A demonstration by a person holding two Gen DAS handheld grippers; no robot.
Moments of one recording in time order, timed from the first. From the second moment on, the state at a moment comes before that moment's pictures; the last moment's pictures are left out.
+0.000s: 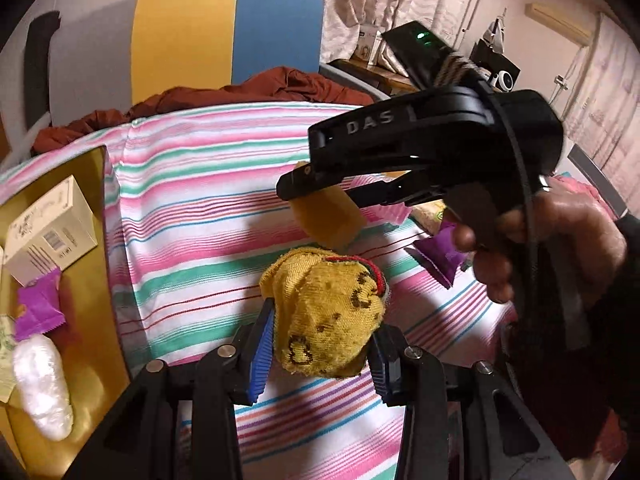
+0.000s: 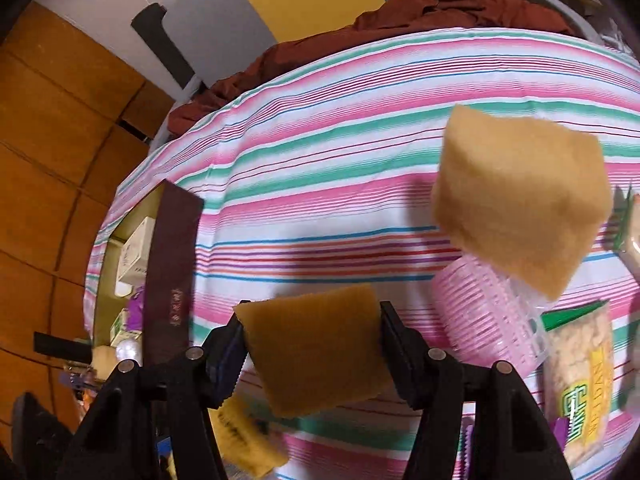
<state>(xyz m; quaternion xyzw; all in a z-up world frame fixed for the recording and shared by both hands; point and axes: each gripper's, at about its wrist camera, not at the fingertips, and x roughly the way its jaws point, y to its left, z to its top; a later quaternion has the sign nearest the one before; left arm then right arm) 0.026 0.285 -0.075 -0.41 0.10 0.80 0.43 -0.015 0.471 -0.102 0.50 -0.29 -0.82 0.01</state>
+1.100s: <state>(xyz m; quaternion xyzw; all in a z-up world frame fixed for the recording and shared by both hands) -0.027 0.148 -0.008 -0.36 0.04 0.89 0.28 -0.026 0.414 -0.115 0.54 -0.06 -0.84 -0.03</state>
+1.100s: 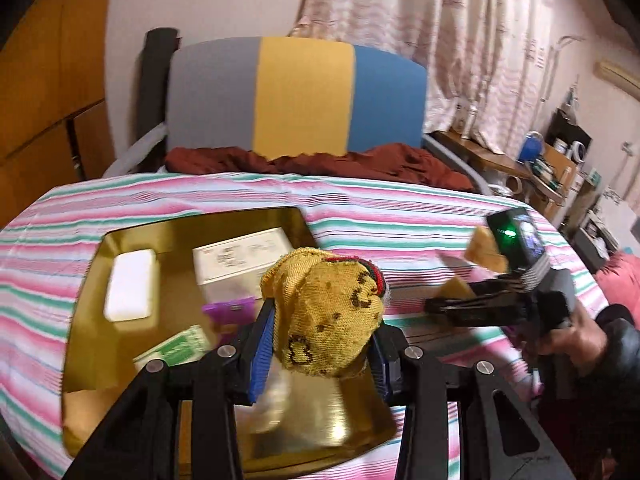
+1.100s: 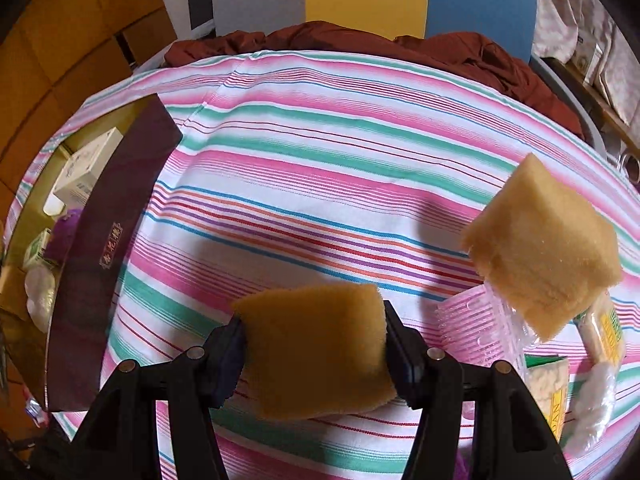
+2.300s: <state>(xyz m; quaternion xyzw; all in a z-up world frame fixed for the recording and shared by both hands) -0.050 0.028 -0.017 -0.36 0.00 0.92 0.12 -0.024 0.396 -0.108 0.53 -0.04 -0.85 -0.08</state>
